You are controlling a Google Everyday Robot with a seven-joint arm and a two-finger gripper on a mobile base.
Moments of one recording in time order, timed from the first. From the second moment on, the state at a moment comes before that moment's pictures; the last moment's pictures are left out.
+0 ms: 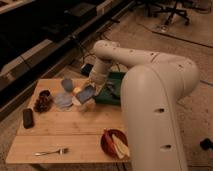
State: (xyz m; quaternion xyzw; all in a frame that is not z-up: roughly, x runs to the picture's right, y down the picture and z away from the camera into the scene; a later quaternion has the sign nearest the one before) arm -0.070 0.008 0.804 -0.38 0.26 0.76 0.46
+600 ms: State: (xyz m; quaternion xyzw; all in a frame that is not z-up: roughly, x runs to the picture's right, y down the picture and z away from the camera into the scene) arm -0.102 0.011 0.830 -0.43 0.28 0.73 0.46
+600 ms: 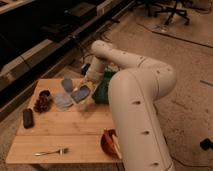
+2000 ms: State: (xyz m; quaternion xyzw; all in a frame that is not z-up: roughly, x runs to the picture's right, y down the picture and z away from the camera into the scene) arm -0.114 0.022 0.827 -0.40 0.34 0.70 0.49
